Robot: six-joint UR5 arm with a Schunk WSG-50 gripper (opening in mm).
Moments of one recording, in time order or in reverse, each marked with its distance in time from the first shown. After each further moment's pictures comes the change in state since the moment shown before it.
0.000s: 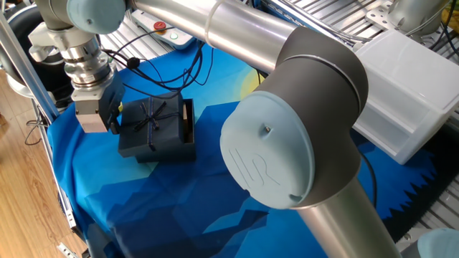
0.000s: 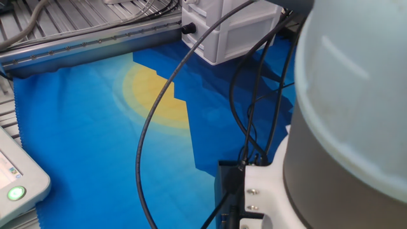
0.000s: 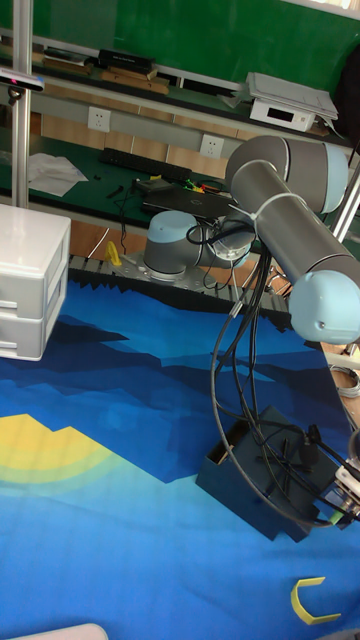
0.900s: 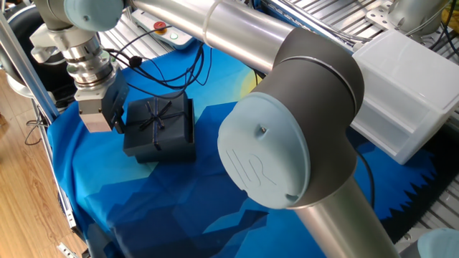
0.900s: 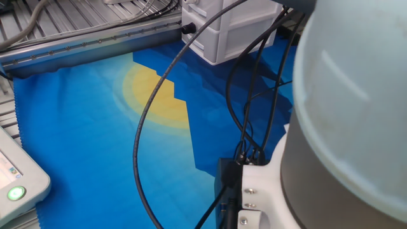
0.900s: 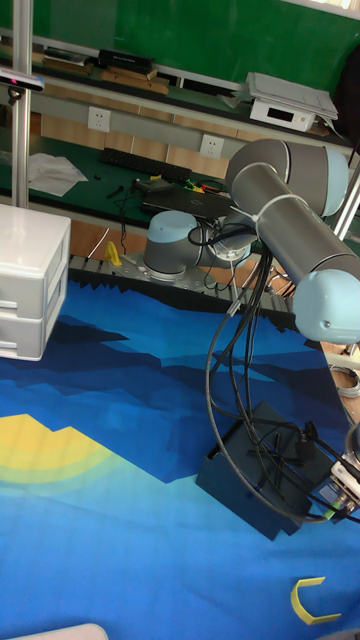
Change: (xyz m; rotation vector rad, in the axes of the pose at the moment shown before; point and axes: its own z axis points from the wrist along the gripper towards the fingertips) arm 0.015 0.001 -0.001 -0.004 0.056 0.005
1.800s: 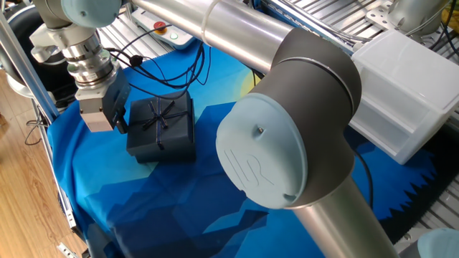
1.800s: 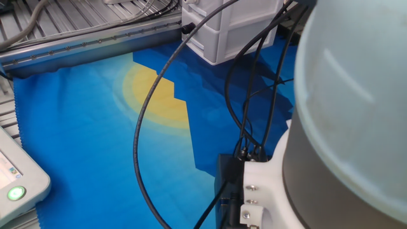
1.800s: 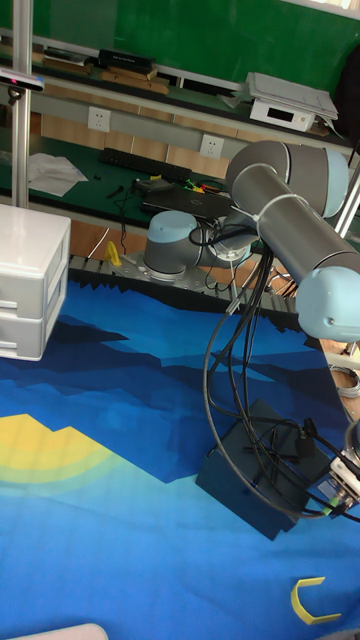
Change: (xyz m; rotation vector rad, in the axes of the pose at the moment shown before) arm 0.008 0.002 -0.003 -0.004 0.028 0.005
